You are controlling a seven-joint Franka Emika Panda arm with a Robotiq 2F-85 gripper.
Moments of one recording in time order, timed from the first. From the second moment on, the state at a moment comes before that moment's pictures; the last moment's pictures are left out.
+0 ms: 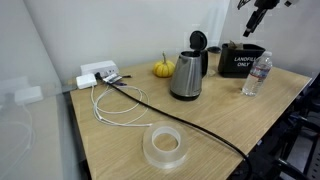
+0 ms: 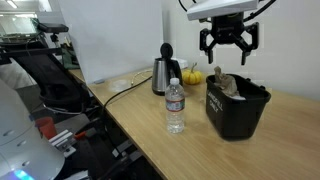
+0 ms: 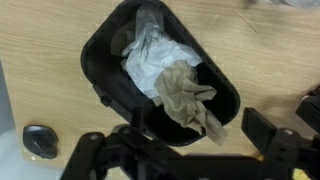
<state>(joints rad) -0.11 0.03 -0.31 -2.25 0.04 2.48 -0.66</state>
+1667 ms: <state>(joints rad) -0.16 0.06 -0.28 -2.15 -0.03 2.25 -0.55</state>
